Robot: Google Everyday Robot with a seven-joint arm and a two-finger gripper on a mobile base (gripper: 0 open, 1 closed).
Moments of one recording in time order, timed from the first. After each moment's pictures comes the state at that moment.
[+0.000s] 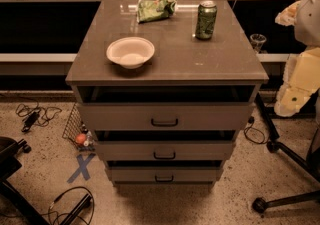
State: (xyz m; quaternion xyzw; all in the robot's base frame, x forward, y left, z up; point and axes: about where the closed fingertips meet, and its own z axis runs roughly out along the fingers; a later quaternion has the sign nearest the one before) arm 0.438 -0.215 0.984 -0.60 0.78 -0.04 0.17
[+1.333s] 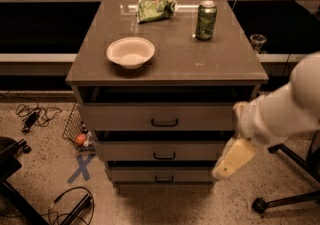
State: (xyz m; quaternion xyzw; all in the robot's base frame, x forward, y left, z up) arm 0.427 -0.165 0.780 -0.52 0.82 0.10 0.21
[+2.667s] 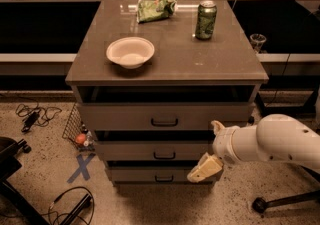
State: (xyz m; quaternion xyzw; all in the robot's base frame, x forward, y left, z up) arm 0.471 -0.128 0.653 -0.49 0.80 0.14 0.32
